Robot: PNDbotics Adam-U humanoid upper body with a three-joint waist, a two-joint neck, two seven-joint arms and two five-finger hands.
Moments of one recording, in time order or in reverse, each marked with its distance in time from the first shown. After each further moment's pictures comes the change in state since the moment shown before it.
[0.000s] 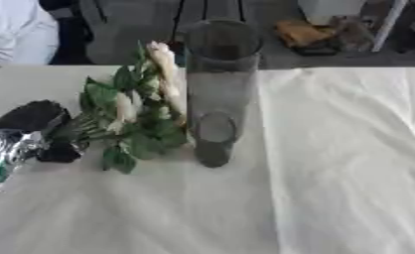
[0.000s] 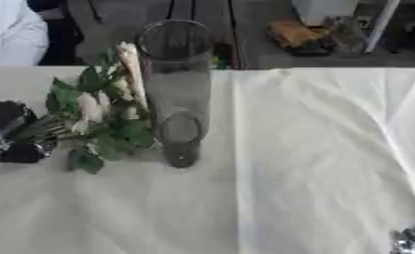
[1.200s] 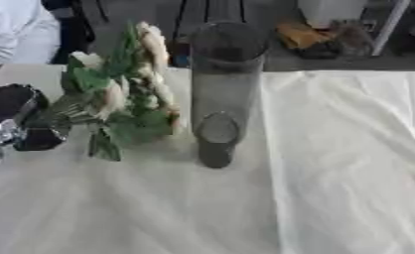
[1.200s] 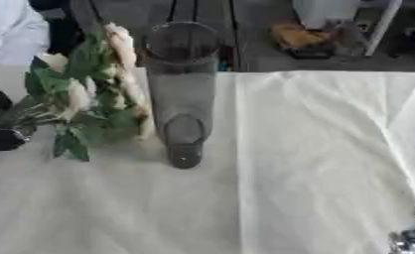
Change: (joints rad) left arm 0.050 0.024 0.124 -0.131 0.135 0.122 0.173; right arm 0.009 0.003 0.000 0.000 0.000 0.003 -0.003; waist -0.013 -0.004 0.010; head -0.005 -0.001
